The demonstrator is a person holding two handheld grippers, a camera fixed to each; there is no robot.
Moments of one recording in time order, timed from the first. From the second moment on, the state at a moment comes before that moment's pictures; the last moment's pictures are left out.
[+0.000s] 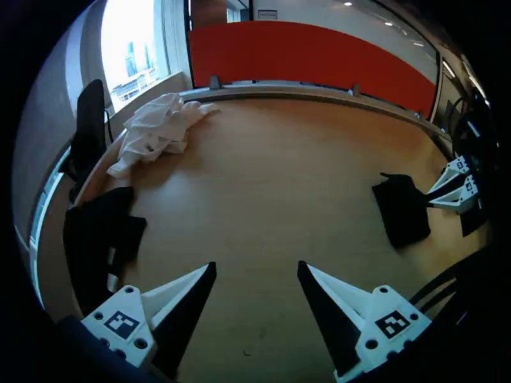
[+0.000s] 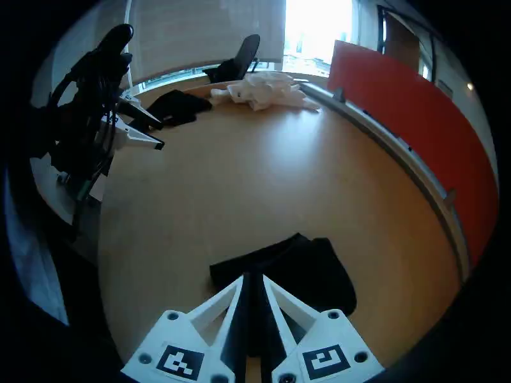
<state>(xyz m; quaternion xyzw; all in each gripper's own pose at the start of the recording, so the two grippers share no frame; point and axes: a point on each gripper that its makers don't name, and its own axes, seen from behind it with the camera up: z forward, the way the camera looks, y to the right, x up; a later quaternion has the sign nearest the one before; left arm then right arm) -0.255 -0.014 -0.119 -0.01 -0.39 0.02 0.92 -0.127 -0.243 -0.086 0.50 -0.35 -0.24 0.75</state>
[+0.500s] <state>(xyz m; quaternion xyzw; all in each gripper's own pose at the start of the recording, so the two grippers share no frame) -0.256 -0.011 -0.117 -0.01 -0.39 0.02 0.92 -0.128 -0.238 -0.083 0.50 -0.35 -0.25 0.76</state>
